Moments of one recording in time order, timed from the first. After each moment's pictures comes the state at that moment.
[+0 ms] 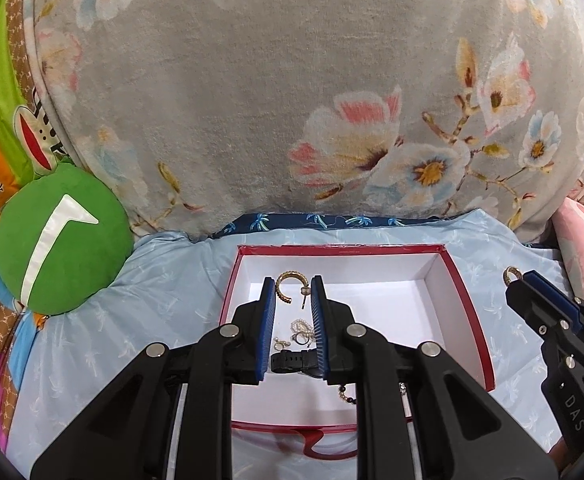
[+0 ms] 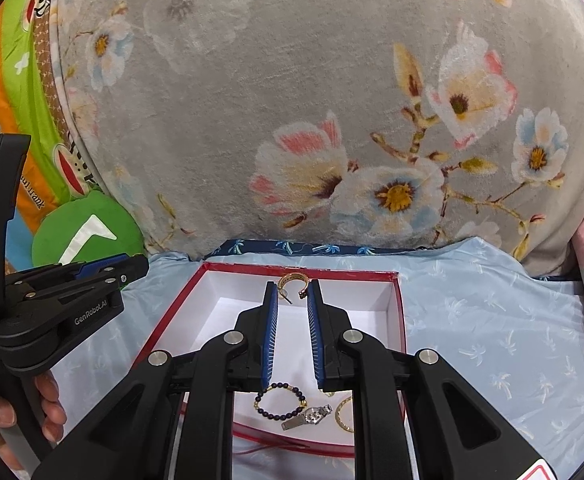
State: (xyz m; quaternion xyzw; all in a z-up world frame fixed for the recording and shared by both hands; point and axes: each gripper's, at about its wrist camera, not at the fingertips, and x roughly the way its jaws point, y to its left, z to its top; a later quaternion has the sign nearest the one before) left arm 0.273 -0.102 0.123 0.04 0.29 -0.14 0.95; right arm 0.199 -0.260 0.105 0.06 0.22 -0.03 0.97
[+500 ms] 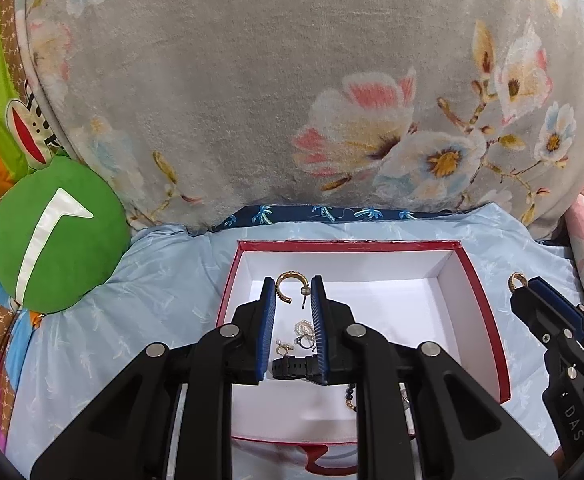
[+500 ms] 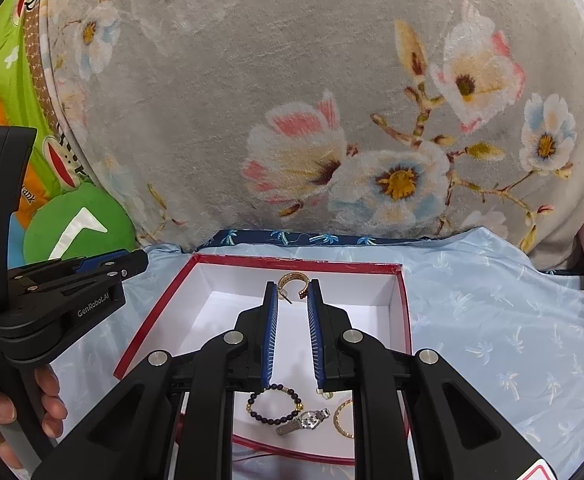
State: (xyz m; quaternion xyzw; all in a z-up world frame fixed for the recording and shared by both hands) left arm 0.298 -0.111 0.108 0.05 0.31 -0.12 0.94; right arm 0.223 -0.267 0.089 0.06 0.24 -0.03 0.97
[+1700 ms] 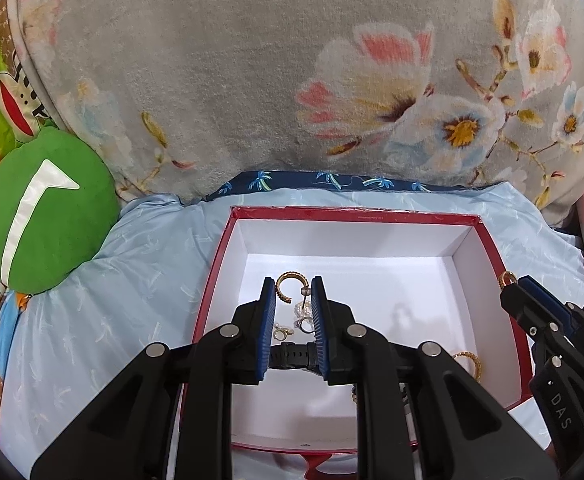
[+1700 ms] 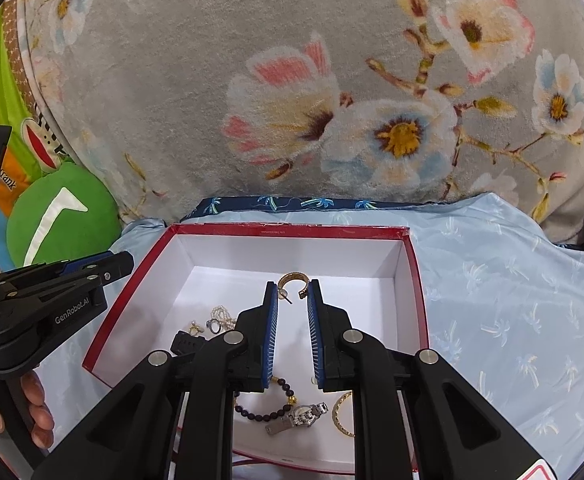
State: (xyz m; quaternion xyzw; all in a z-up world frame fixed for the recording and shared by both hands) left arm 0.322 -0.115 0.068 0.05 0.35 -0.12 0.93; right arm 0.259 -0.273 0.046 0.07 0.28 -0.04 0.96
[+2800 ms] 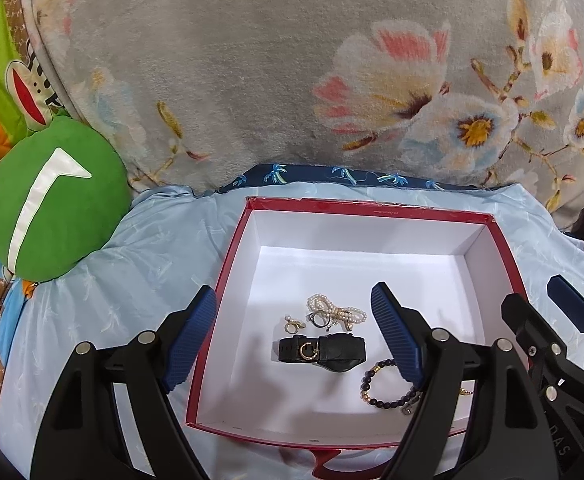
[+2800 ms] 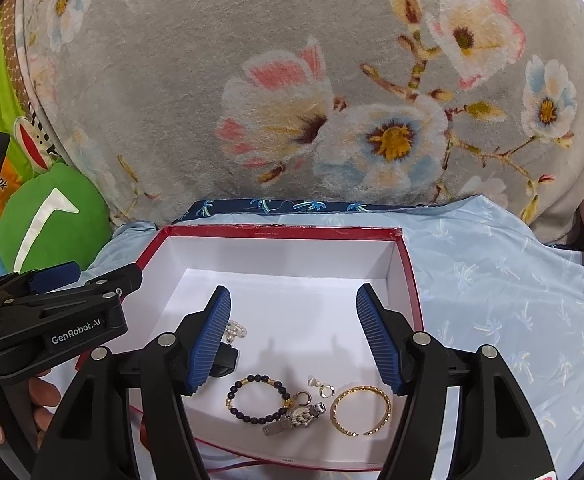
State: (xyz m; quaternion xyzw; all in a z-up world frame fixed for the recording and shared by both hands) left arm 0.320 -0.107 0.061 0.04 0.35 -0.10 0.93; right arm 0.255 -0.264 0.045 0.07 0.27 -0.06 0.96
